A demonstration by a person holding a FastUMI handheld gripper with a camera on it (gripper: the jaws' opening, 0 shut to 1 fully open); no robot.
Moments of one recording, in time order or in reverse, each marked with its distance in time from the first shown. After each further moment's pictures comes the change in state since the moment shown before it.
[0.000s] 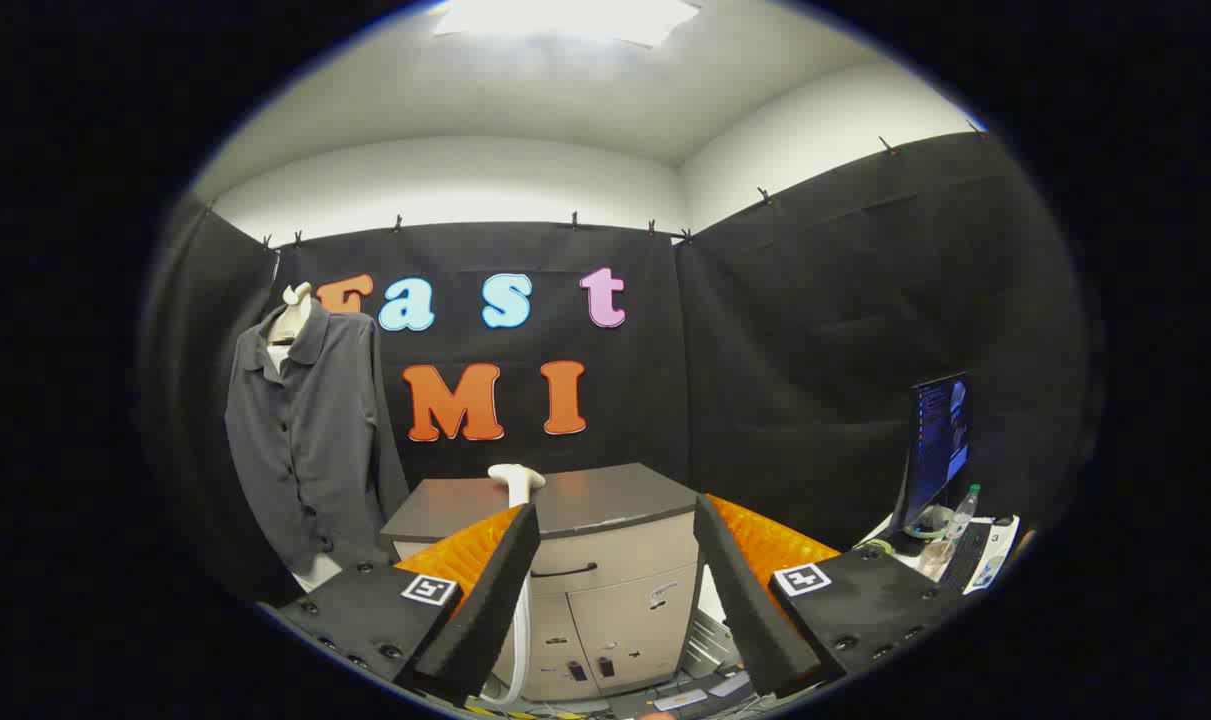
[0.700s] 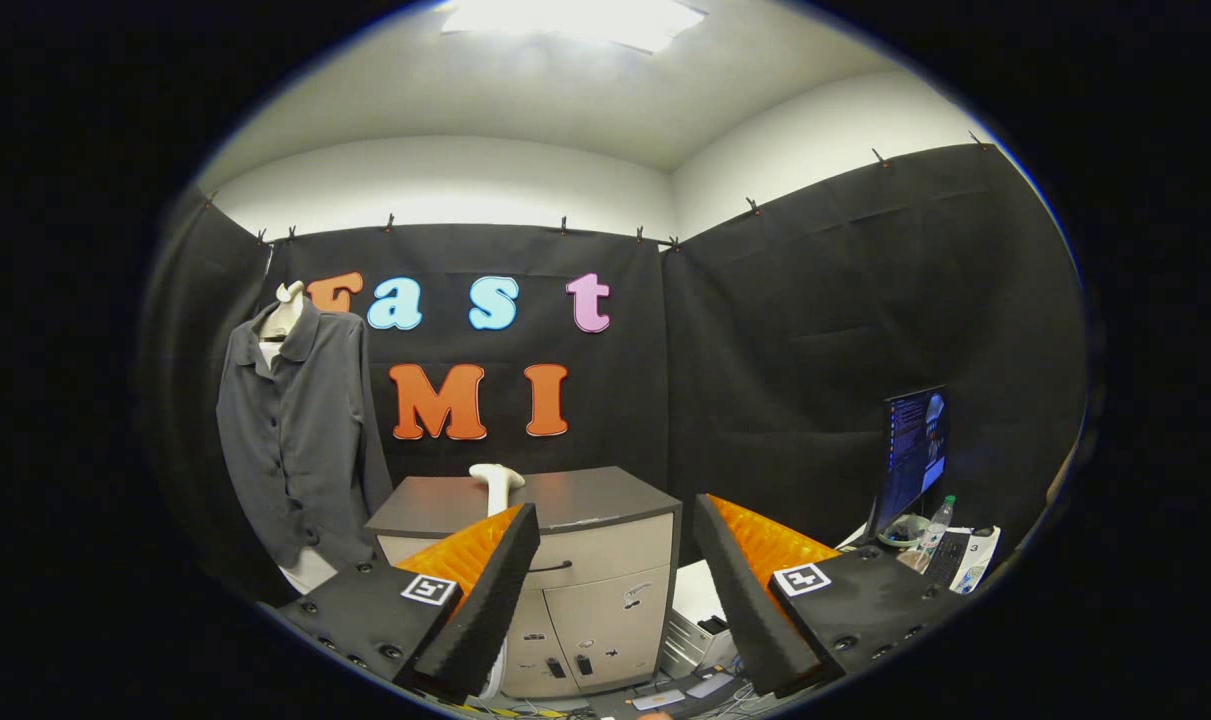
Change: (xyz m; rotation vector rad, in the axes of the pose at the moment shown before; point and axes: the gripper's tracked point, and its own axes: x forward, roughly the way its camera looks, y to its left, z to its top) arm -0.020 -0.017 0.015 -0.010 -0.013 -0.026
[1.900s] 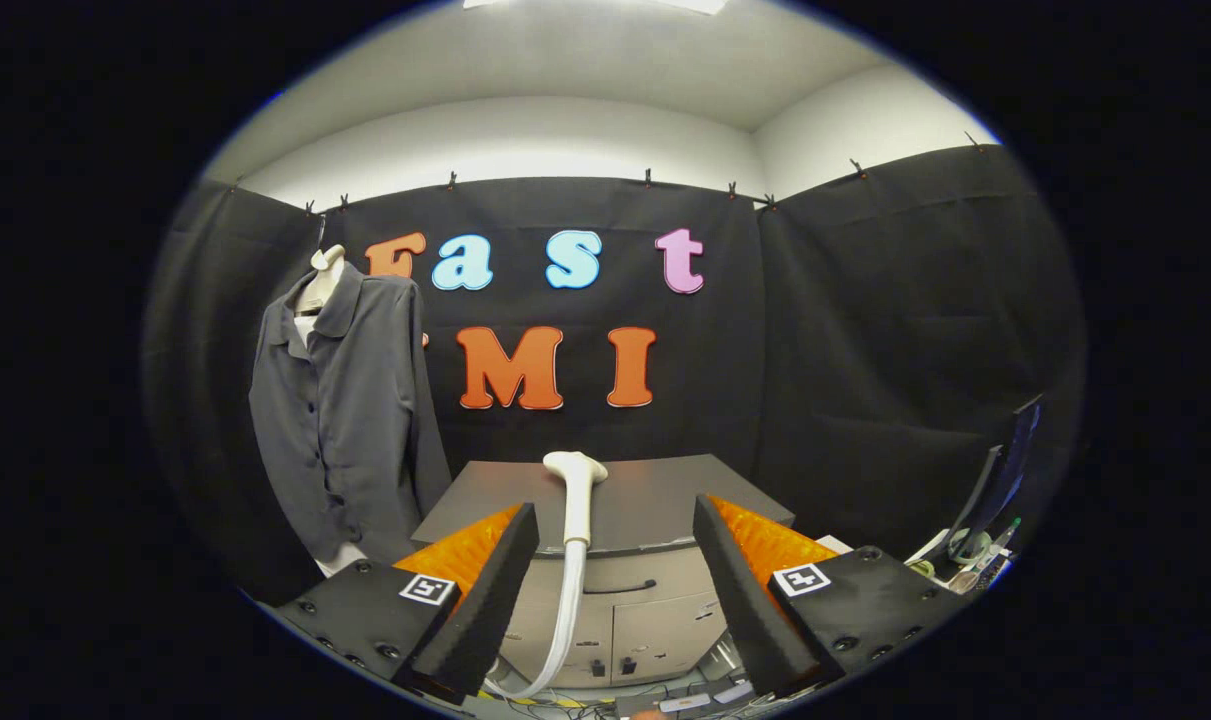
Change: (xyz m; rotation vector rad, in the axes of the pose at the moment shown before) arm 0.143 0.103 -0.010 -0.015 0.182 0.245
